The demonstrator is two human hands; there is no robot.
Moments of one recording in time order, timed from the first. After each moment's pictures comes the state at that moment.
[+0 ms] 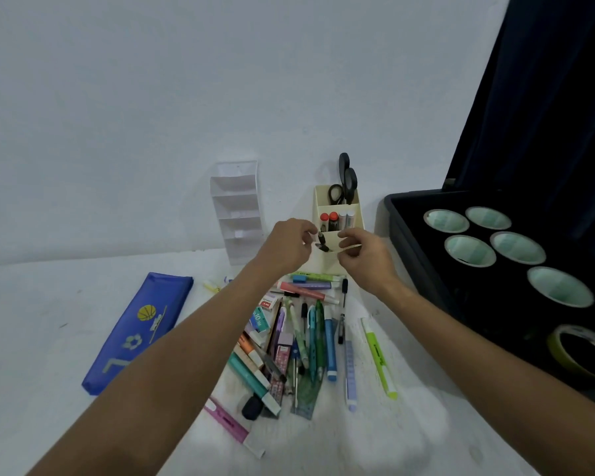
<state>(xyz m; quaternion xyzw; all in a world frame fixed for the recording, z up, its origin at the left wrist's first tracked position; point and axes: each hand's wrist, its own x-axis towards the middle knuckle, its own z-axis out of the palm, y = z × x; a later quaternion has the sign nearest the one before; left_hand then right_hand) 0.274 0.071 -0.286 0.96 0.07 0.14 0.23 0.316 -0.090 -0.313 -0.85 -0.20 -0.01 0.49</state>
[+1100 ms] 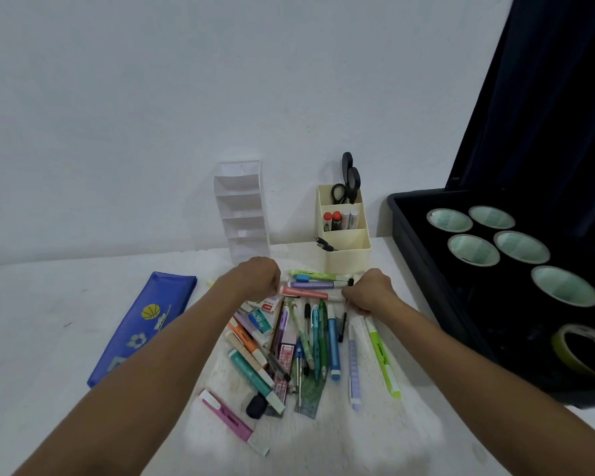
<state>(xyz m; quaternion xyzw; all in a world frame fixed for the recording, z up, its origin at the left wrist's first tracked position) 0.239 0.123 -0.323 0.99 0.06 -0.12 0.05 0.300 -0.093 -0.341 -0.90 -0.02 0.19 0.40</state>
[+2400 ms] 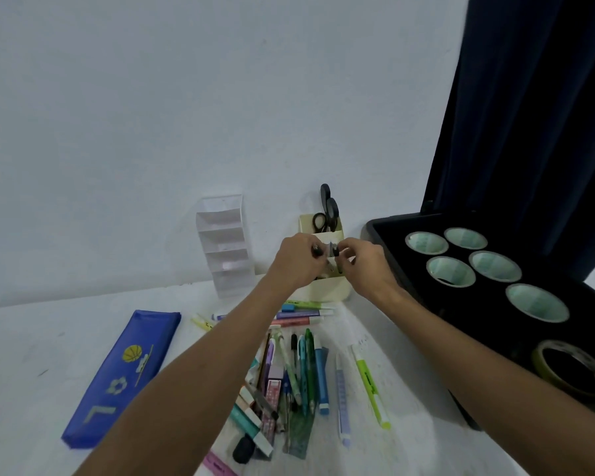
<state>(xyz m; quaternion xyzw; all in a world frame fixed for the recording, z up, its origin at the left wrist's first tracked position) 0.289 0.031 -0.253 0.95 0.07 0.14 0.28 0.337 -0.102 -0.283 -0.88 -0.21 -0.08 0.41</state>
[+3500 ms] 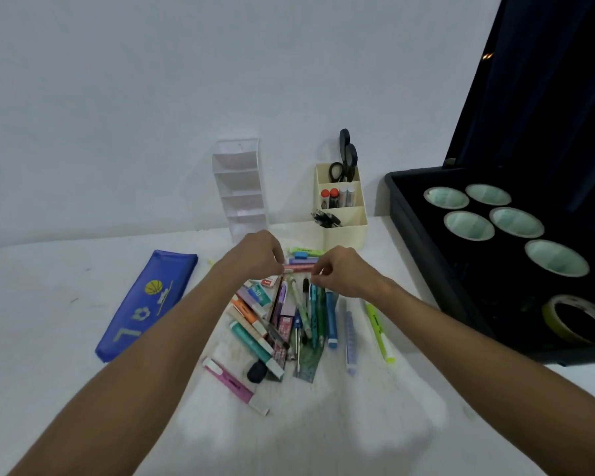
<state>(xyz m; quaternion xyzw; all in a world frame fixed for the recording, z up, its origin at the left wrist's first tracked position) 0.205 0.092 -0.289 0.97 0.15 -0.07 0.20 0.266 -0.081 -0.325 -0.89 -0.33 0.13 0.28</state>
